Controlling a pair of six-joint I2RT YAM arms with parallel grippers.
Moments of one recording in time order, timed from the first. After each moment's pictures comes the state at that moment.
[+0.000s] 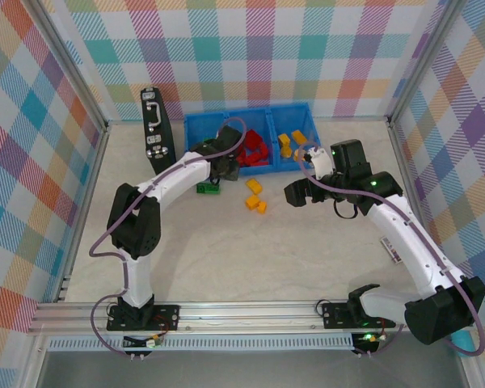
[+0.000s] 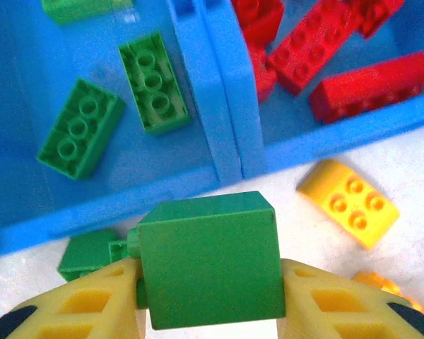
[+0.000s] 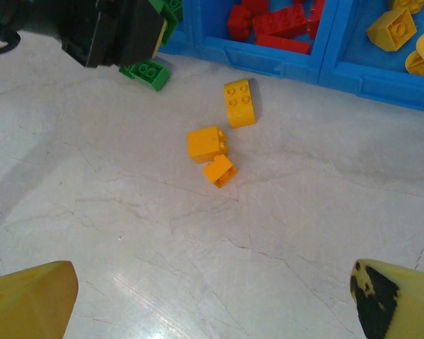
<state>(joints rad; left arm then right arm) -0.56 1.96 1.67 -0.75 -0.27 -0.31 0.38 1.19 1.20 -0.85 -0.32 0.02</state>
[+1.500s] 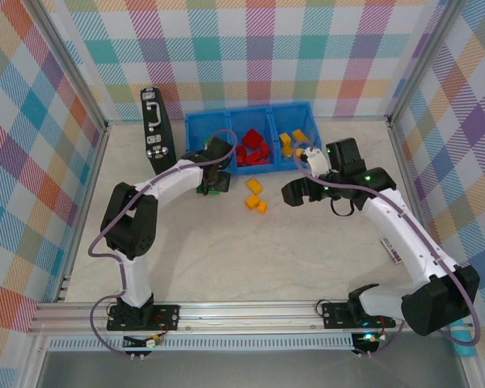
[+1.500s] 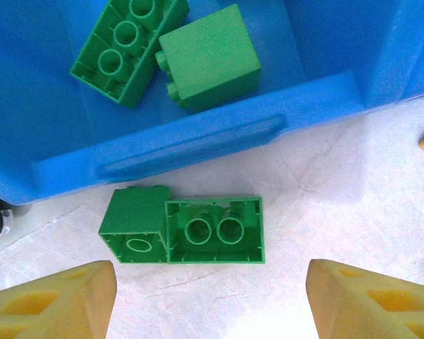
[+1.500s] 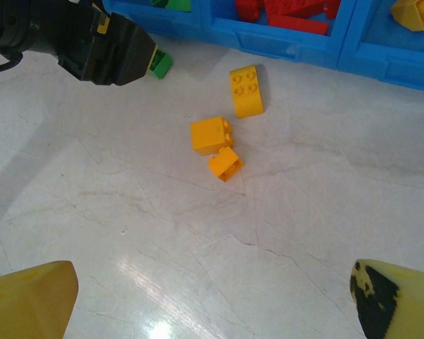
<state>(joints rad) -0.51 1.93 1.46 -0.68 -0.28 -0.29 0.38 1.25 1.21 -0.85 -0.35 0.02</state>
